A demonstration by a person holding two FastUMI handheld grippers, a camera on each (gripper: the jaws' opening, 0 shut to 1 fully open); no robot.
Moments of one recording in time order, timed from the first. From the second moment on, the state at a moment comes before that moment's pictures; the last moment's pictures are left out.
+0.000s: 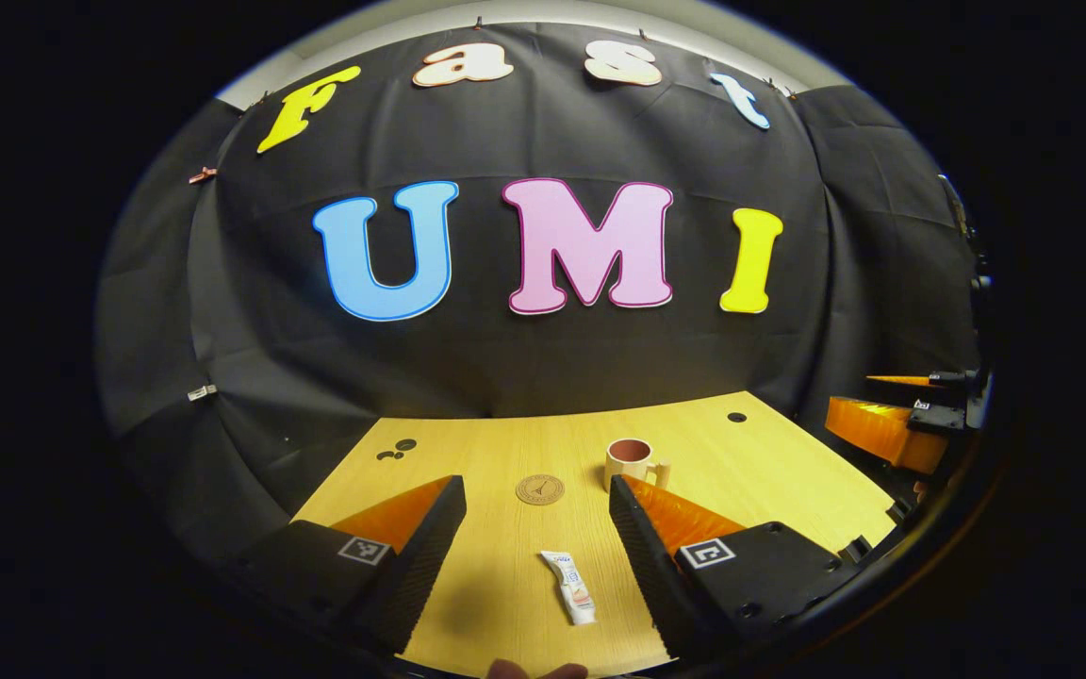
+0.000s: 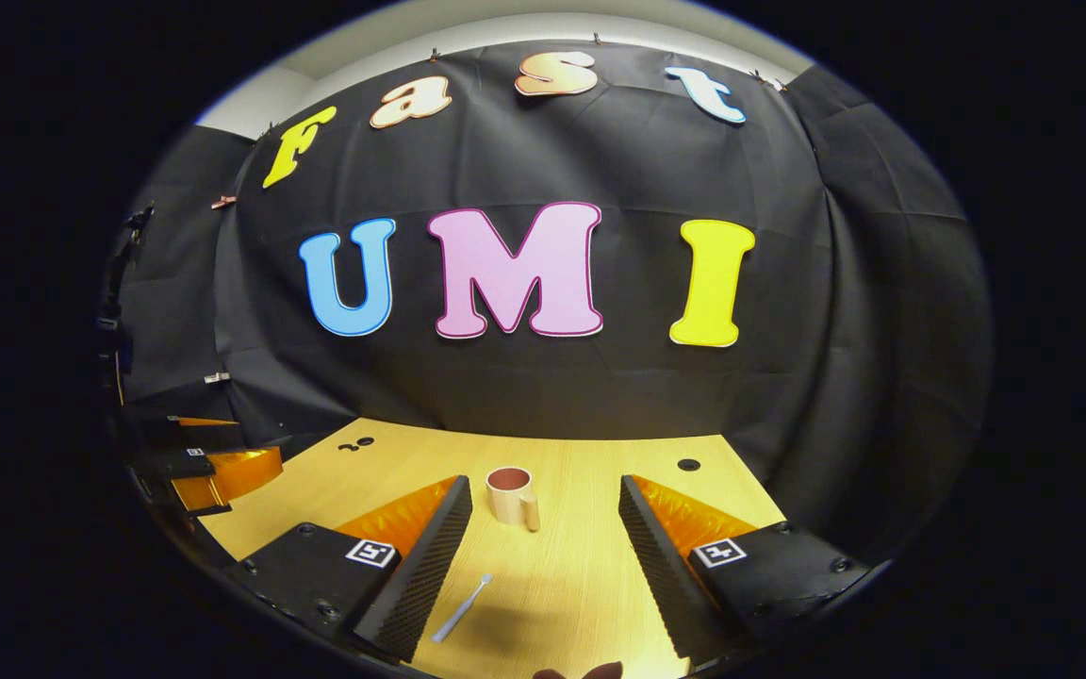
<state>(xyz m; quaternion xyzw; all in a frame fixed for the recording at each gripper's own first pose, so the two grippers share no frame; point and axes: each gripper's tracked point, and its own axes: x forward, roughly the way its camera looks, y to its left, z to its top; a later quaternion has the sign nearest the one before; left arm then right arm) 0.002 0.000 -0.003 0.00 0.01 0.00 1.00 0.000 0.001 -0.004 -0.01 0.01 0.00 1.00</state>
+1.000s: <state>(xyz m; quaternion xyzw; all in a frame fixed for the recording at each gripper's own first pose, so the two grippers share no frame) 0.068 -0.024 -0.106 -0.05 0.18 0.00 0.98 0.011 -0.011 -0.035 -0.01 0.05 0.01 1.00</state>
